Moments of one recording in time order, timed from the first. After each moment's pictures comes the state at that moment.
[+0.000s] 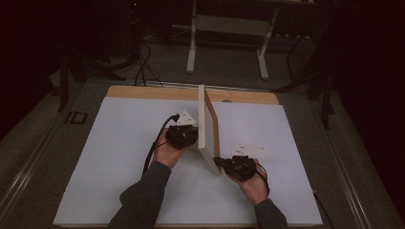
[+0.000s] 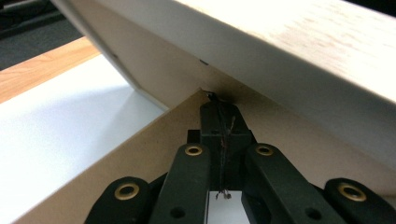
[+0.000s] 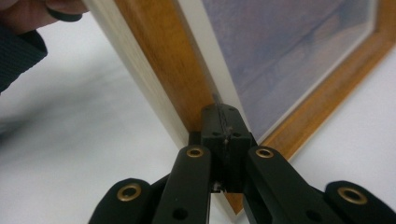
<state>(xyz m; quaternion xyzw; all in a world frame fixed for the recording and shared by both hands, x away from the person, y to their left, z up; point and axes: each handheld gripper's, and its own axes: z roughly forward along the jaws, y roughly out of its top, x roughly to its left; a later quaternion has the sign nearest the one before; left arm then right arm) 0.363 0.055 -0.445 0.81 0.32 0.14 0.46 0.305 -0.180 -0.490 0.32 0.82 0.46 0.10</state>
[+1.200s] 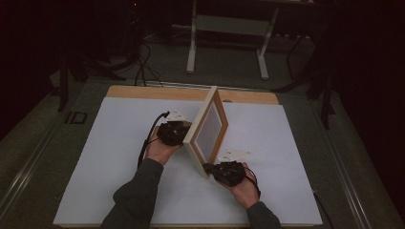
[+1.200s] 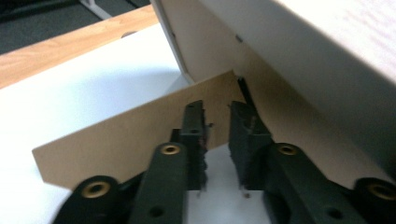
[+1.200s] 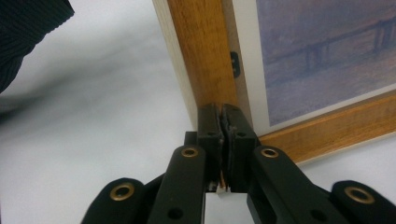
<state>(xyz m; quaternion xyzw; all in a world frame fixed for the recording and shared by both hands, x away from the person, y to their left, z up) 0.372 0.084 -0.451 0.80 0.34 0.11 0.47 0.296 -0.153 -0.505 0.29 0.84 0.45 0.08</state>
